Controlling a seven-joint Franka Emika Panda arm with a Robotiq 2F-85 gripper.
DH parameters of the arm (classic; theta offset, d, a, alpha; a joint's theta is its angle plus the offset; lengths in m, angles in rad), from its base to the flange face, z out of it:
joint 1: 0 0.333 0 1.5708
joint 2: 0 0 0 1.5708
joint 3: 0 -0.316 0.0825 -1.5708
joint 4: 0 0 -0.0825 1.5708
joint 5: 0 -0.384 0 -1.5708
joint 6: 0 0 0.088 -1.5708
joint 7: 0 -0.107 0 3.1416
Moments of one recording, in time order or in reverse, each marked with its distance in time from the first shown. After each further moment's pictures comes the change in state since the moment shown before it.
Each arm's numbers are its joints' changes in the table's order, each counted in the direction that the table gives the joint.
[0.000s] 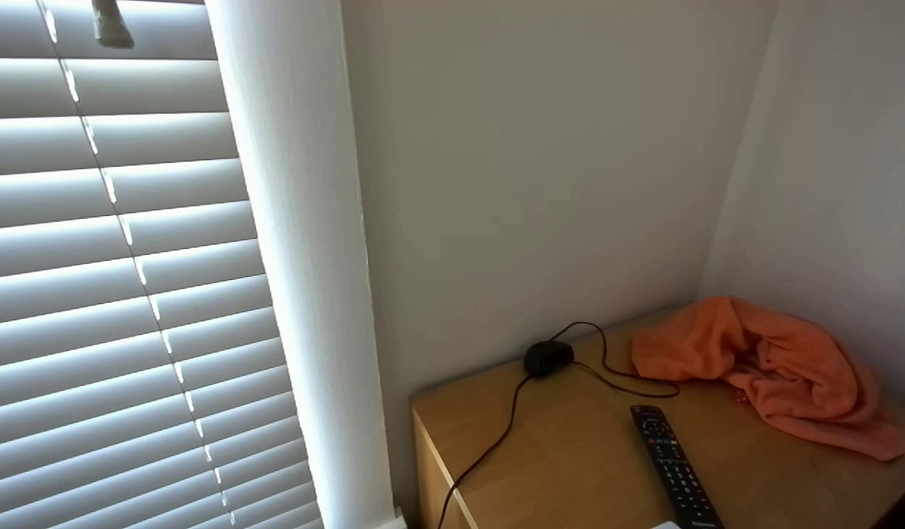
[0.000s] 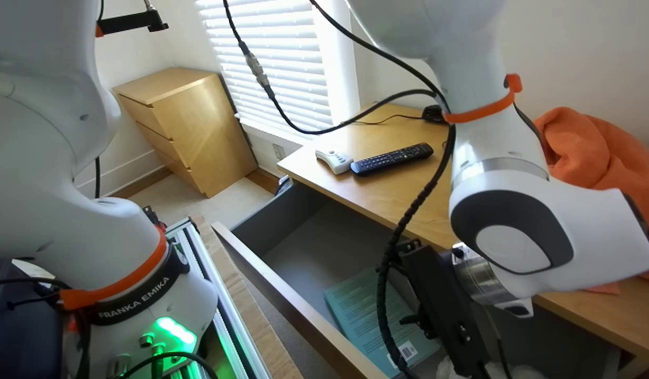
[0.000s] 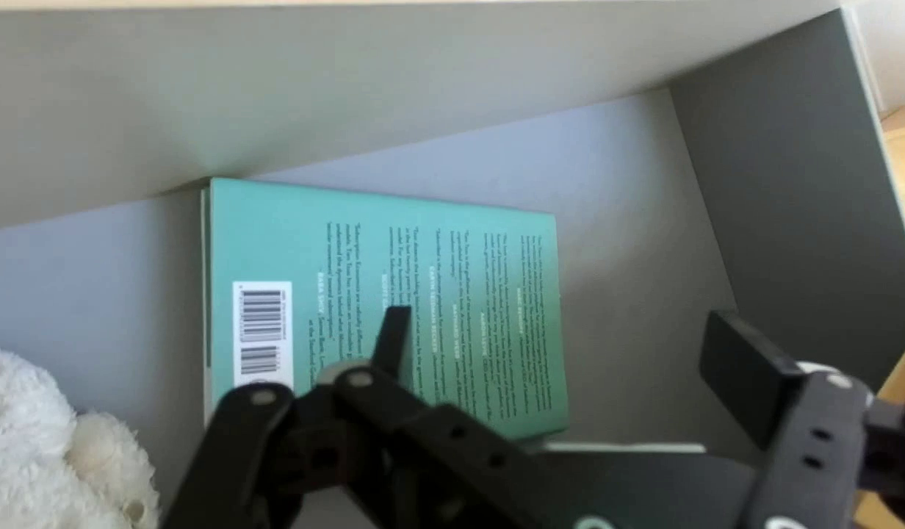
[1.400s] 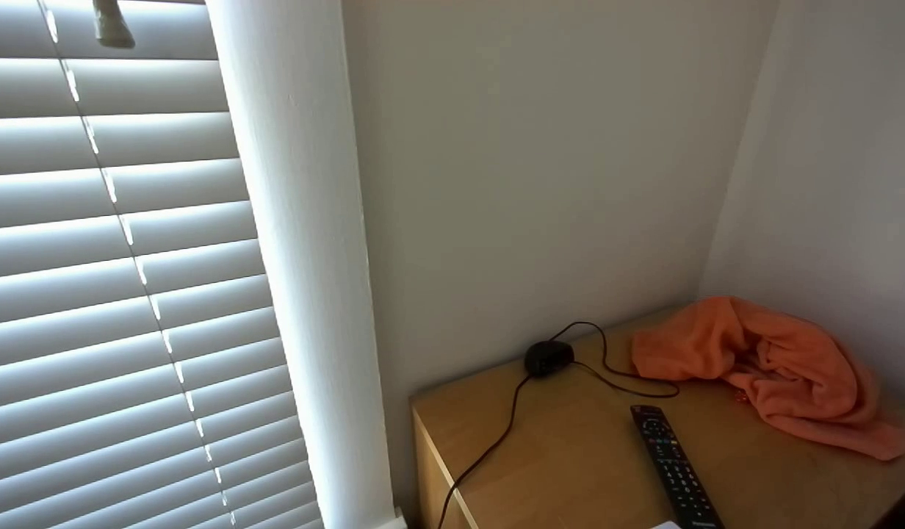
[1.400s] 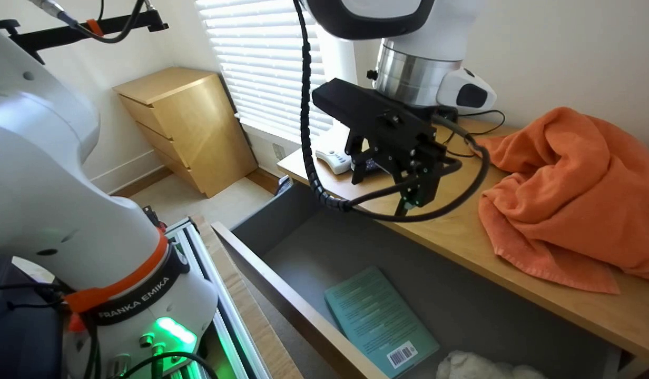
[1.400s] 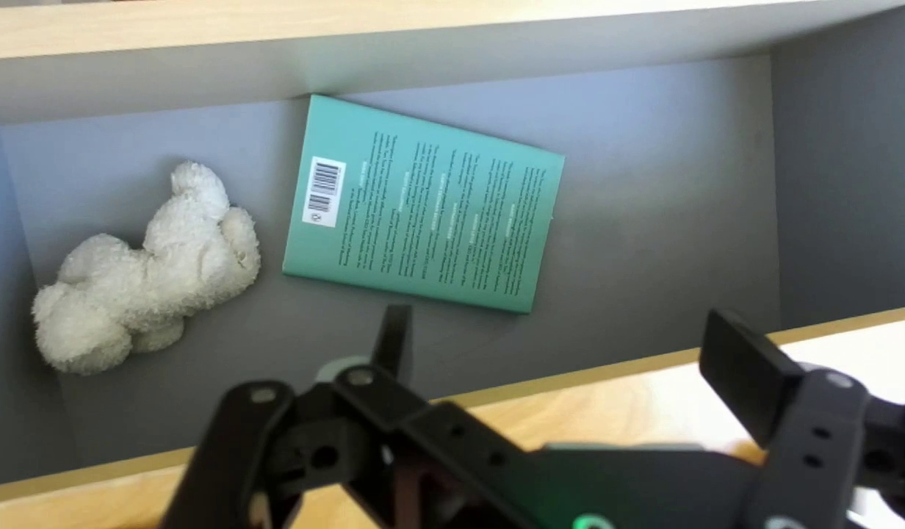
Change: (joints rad) arm 0.298 0.773 0.045 -0.448 0.300 0.177 -0.368
